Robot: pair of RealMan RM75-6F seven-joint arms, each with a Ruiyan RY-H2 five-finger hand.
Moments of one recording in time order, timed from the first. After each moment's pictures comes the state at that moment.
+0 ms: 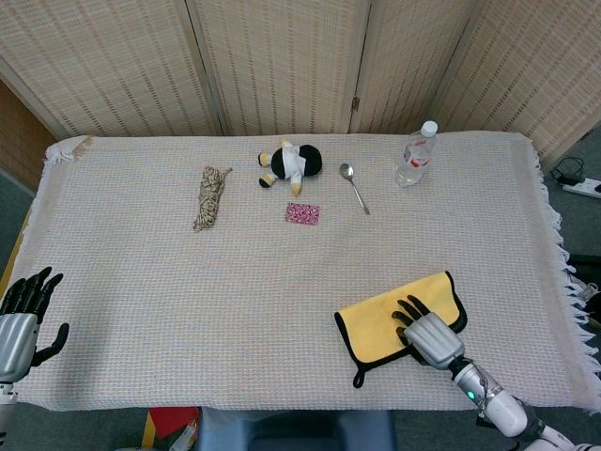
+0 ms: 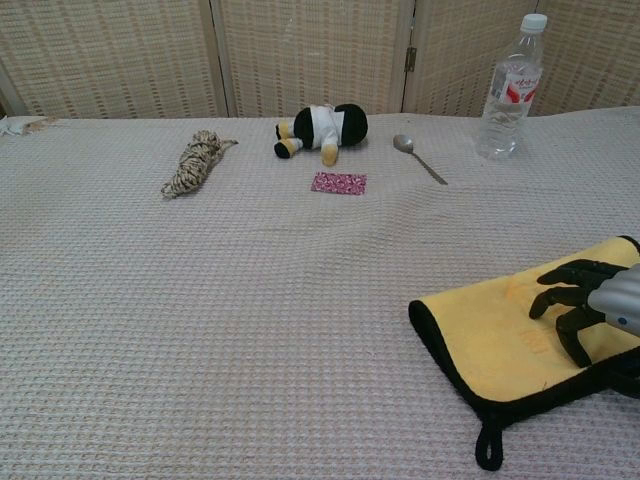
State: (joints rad) left arm -0.11 -1.09 -0.04 -1.60 1.50 1.47 -0.02; right arm 0.43 -1.38 -0.16 -1.41 -1.60 1.06 -0.19
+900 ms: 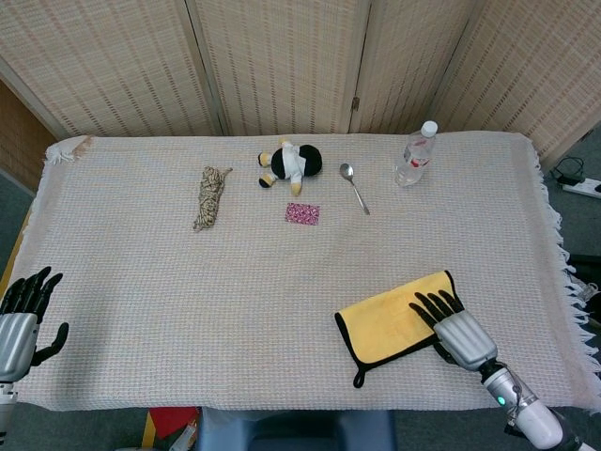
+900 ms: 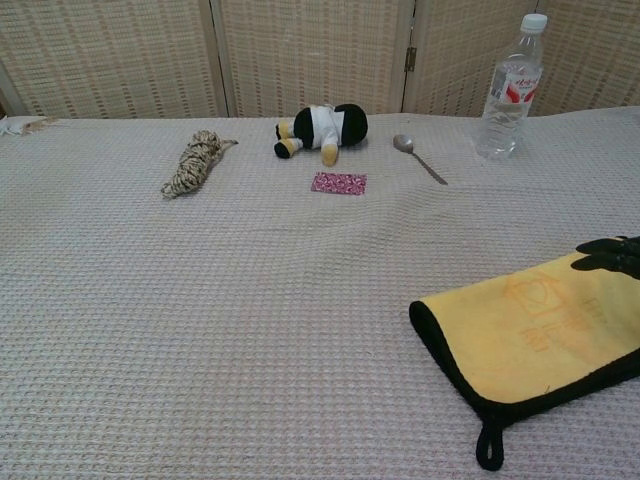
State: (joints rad) left arm -0.12 -1.09 -0.05 -1.60 1.49 1.46 -0.01; right arm 0.36 -1.25 -0.15 -1.47 -1.58 1.14 -0.14
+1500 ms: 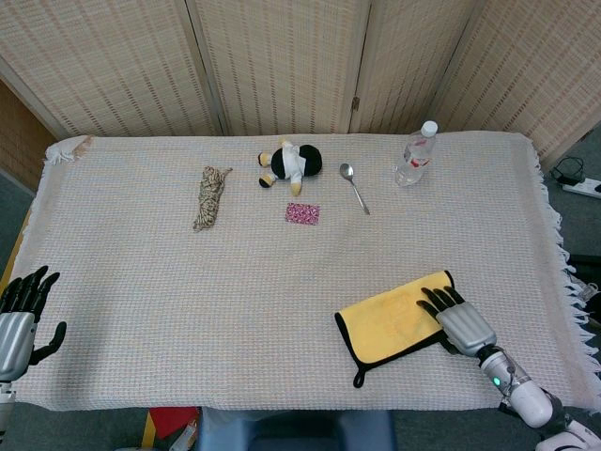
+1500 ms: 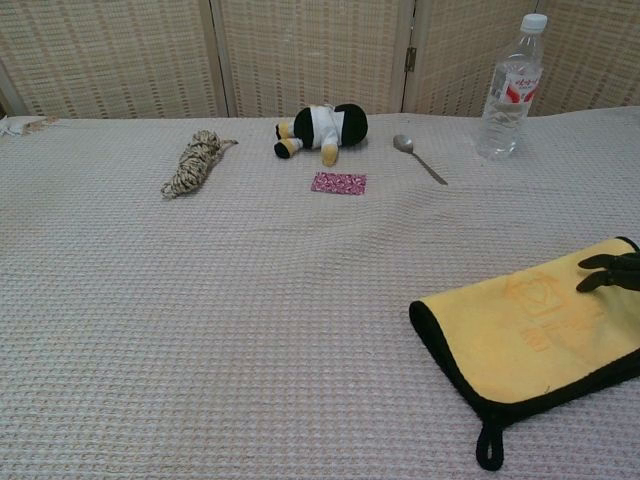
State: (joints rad) left arm -0.11 -1.09 -0.05 -1.59 1.48 1.47 -0.02; right arm 0.41 -1.28 -0.11 -1.41 -1.48 0.96 -0.14
